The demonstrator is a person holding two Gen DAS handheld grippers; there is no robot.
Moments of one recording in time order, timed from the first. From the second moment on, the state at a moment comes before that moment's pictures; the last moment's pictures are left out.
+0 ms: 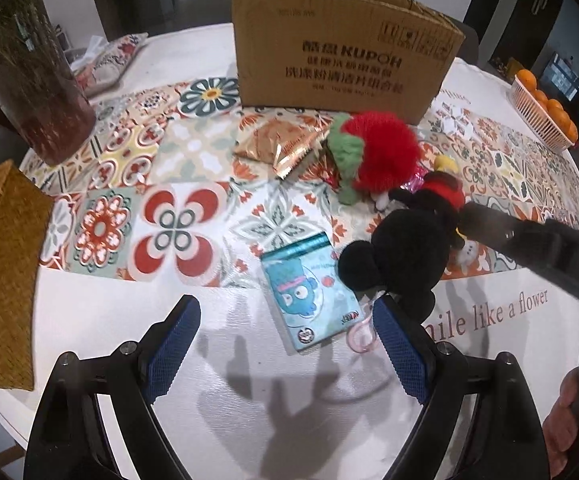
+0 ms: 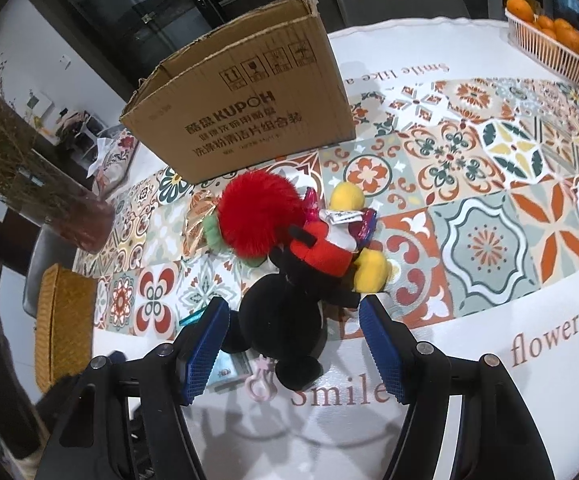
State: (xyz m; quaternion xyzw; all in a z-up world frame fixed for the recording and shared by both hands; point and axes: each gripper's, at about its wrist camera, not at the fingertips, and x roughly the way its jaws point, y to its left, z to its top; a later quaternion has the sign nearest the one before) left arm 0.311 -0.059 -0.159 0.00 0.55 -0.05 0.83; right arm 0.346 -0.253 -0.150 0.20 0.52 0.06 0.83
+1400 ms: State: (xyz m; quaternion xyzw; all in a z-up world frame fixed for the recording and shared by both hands) left arm 0.326 -0.066 -0.220 -0.03 0.60 -0.03 0.80; right arm 0.374 -0.231 -0.198 0.19 0.55 0.08 0.81
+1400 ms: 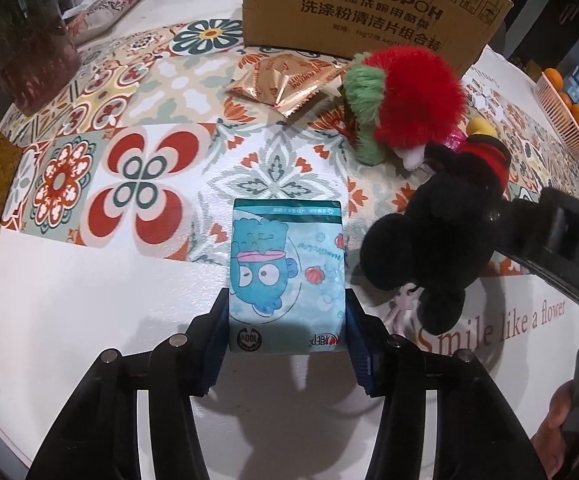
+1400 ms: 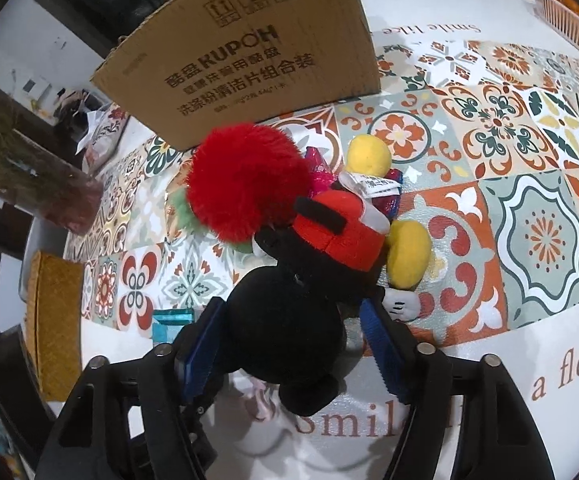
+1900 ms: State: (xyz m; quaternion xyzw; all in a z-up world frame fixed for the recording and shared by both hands) left arm 0.315 -0.050 -0.194 -0.02 0.56 -0.04 0.83; right arm 0.349 -0.231 -0.181 0.17 0.53 0.07 0.83
